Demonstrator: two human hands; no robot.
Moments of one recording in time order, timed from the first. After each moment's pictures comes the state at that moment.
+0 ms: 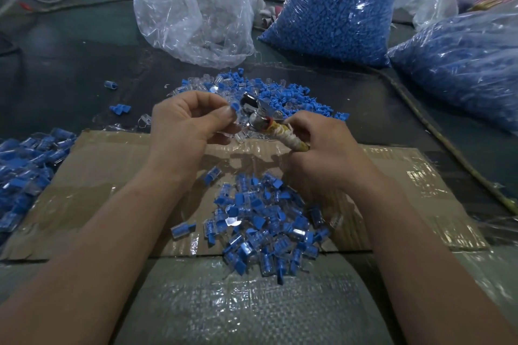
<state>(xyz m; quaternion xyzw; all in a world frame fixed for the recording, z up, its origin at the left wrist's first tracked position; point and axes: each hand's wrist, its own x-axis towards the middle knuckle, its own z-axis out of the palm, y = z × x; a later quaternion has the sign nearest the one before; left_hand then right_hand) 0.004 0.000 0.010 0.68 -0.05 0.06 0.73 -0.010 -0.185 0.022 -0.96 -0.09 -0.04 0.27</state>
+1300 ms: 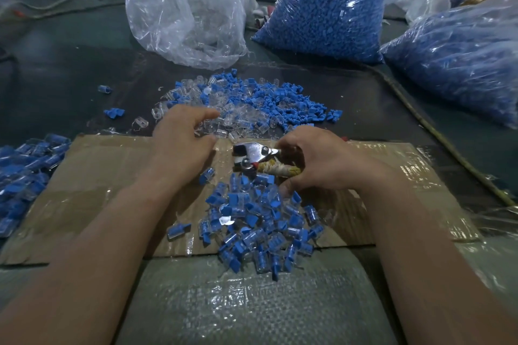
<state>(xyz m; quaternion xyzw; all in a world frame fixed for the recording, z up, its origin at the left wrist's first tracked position) 0.017 0.007 -0.006 0.92 -0.08 0.09 0.37 -0.006 -0.200 0.019 -0.97 -0.15 0.11 0.17</state>
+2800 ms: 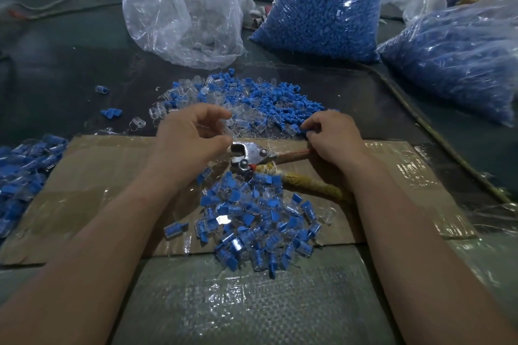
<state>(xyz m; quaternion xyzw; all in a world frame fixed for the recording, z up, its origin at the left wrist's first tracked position) 0.004 0.000 0.001 0.82 -0.10 0.04 0.56 0.030 -0.225 -0.006 -0.98 0.05 -0.07 0.17</state>
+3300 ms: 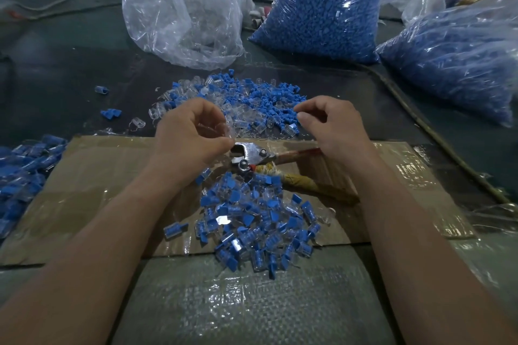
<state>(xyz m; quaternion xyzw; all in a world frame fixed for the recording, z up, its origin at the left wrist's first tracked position) 0.003 -0.002 0.003 0.81 -0.08 0.05 0.57 0.006 -0.209 0.017 -0.91 0.00 -0.14 0.39</state>
